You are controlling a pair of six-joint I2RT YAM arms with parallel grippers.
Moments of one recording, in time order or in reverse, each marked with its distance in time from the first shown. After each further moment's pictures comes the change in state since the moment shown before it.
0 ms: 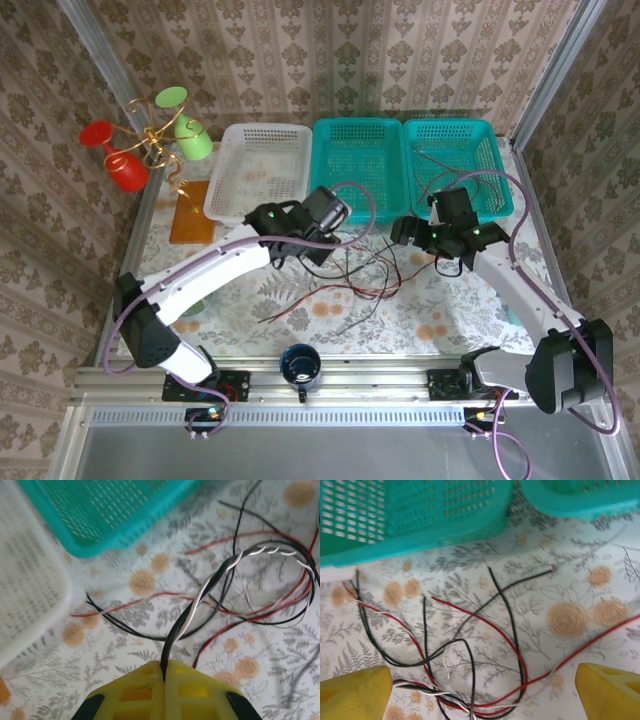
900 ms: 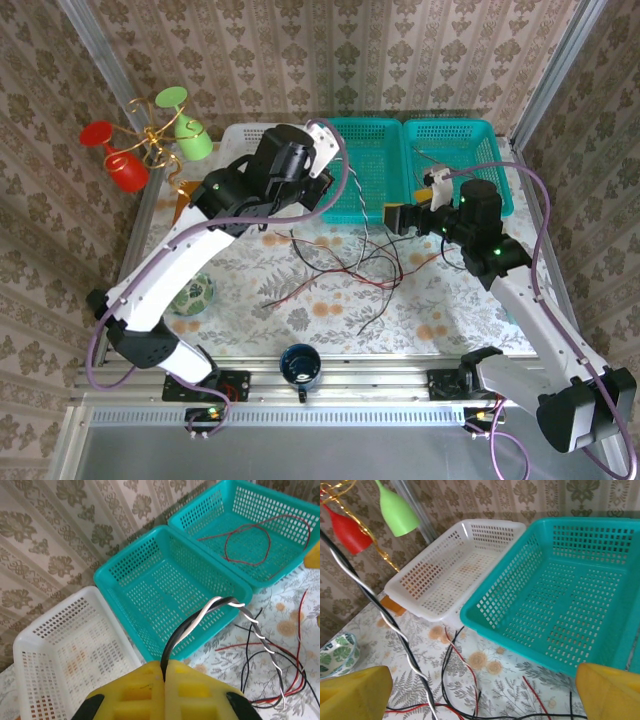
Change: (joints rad) left arm 0.055 -0.014 0.407 0.052 -0.032 0.204; right arm 0.000 -0.188 -0.014 0.367 -0.249 -0.337
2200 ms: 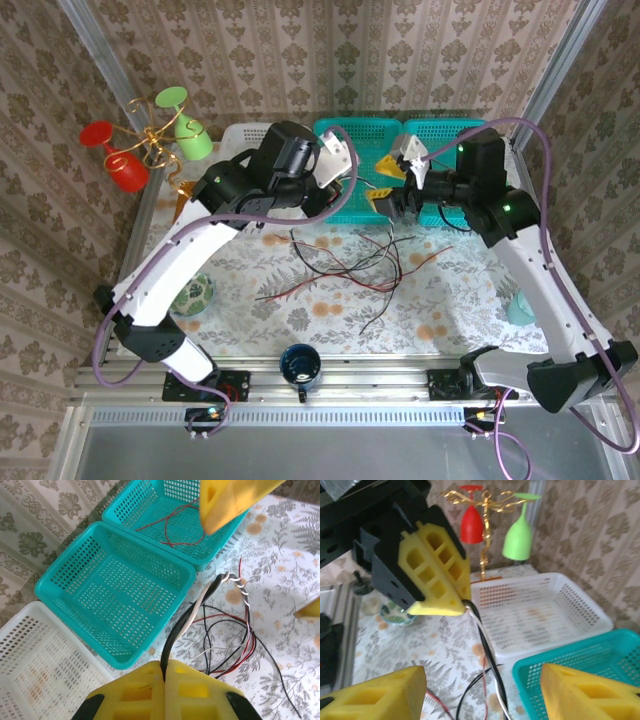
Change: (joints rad) left arm 0.005 0.056 0.087 -0.141 0.256 0.133; right arm 0.064 0.222 0.522 -0.343 -0.378 -0.538
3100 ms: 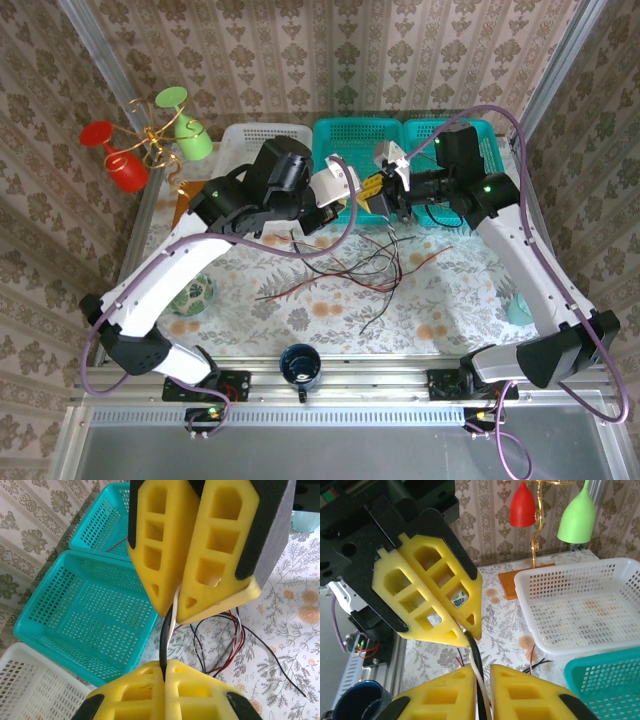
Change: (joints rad) left arm 0.000 -0.106 -0.204 0.135 0.142 0.187; right arm 0.026 0.120 0.072 -0.130 -0.161 -0.058
